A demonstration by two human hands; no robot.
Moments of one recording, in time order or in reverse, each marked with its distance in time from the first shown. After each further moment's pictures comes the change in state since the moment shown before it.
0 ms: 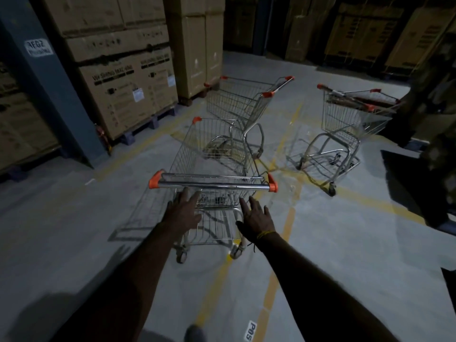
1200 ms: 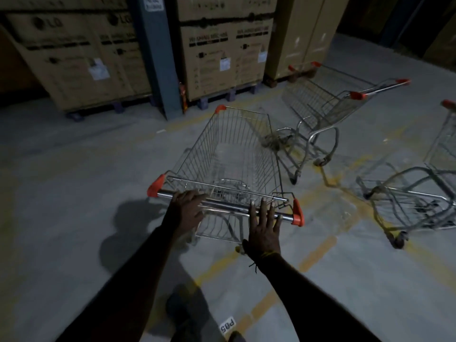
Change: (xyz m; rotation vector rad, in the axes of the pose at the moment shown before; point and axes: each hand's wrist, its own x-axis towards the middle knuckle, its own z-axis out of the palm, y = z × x) left_hand -0.013 0.039 0.078 0.032 0.422 -0.125; right_hand 0.048 0.088 0.051 -0.121 -0.025 -0.338
